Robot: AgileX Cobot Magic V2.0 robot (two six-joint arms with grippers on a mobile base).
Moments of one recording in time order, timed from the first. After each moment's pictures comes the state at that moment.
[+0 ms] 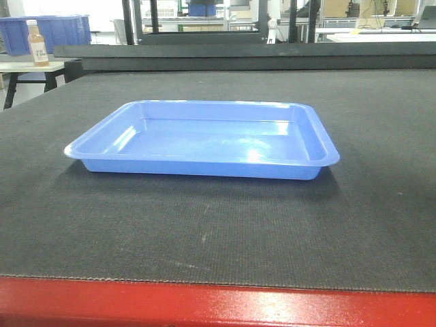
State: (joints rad) left arm -0.28 1.06 -1.05 -0.21 0.69 0.19; right arm 0.33 1.01 -1.05 0.16 0.65 0.02
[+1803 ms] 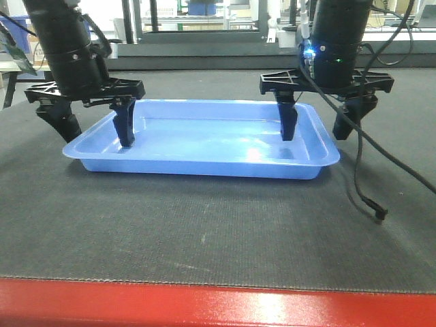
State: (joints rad) left arm -0.31 2.16 -1.85 -0.07 1.04 -0.04; right arm 0.32 2.06 -1.71 -0.04 0.93 0.38
